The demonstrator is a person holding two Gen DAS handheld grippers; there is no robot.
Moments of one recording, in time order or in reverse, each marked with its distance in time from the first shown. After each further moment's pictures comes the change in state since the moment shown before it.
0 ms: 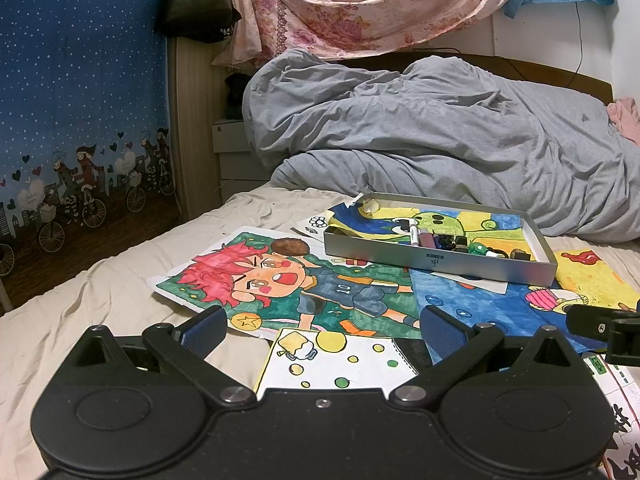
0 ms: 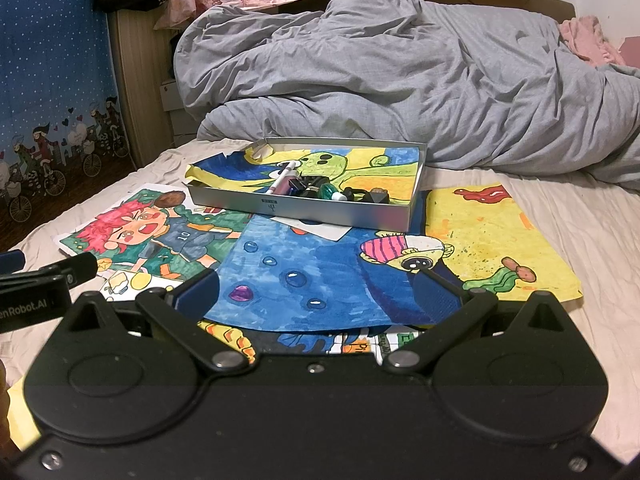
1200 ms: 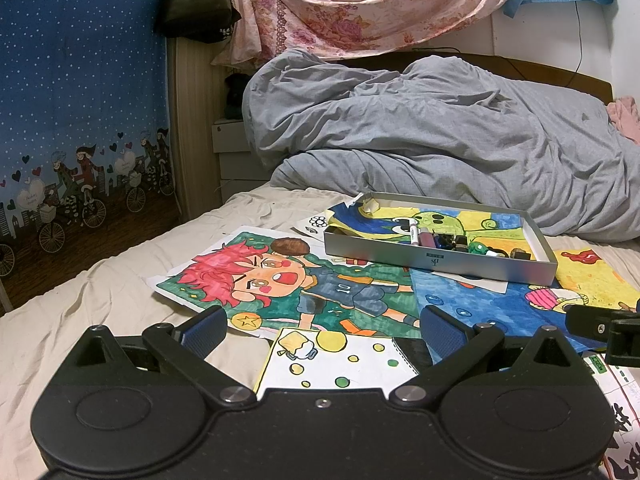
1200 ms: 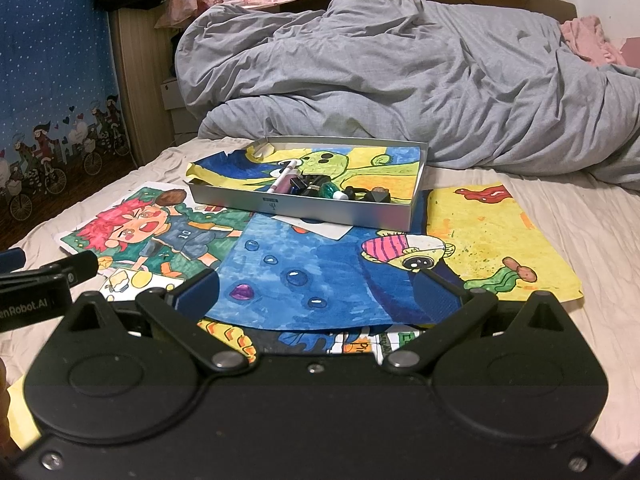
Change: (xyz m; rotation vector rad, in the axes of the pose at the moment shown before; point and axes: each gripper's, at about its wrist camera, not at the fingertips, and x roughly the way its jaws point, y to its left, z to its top) left arm 0.000 0.000 0.000 0.001 -0.001 0.000; right arm -0.001 0.003 -0.002 -0.002 0.004 0.000
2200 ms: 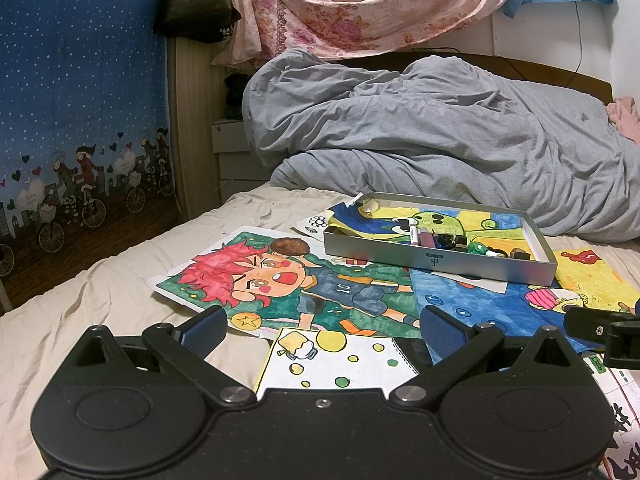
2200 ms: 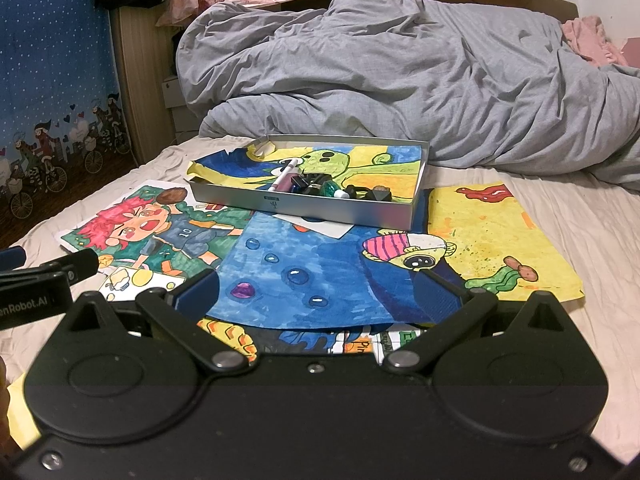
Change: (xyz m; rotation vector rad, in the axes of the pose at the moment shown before) left arm 0.000 0.000 0.000 -0.001 0.000 0.000; right arm -0.001 0.002 -0.001 0.000 0.005 0.001
